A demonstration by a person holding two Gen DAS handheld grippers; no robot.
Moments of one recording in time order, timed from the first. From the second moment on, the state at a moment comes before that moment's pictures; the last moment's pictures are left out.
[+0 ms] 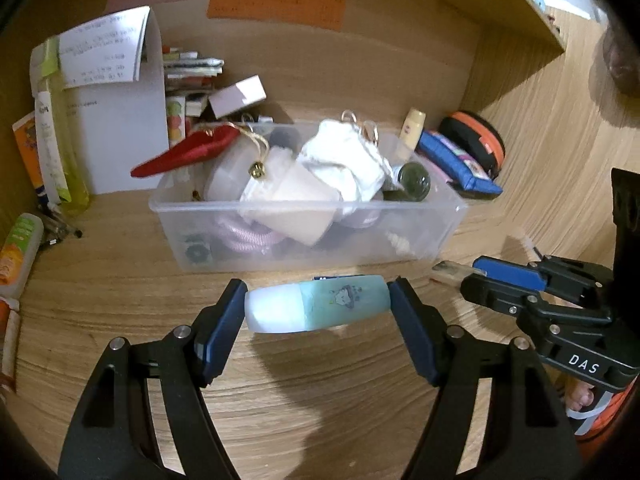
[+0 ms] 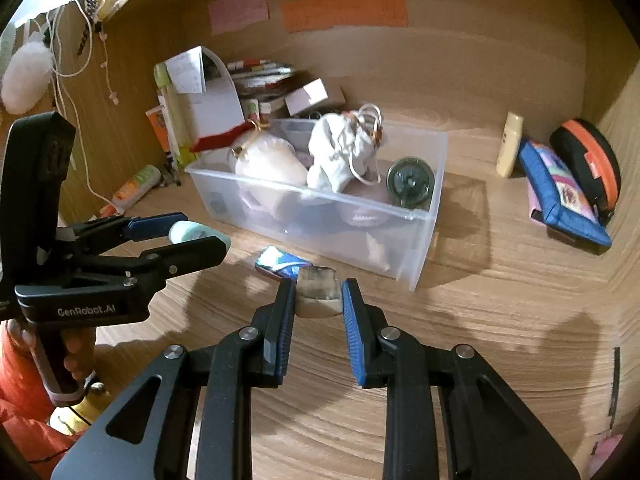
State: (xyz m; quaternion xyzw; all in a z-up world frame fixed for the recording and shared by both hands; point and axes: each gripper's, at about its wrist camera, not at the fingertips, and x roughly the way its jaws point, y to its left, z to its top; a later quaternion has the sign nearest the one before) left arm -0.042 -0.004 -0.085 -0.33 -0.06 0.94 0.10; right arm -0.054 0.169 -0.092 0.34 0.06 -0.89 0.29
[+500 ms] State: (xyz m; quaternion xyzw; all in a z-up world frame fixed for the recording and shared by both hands) left arm -0.045 -0.011 -0.060 -0.30 -0.07 0.95 0.11; right arm -0.050 0.172 -0.059 0.29 0.03 -0.91 0.29
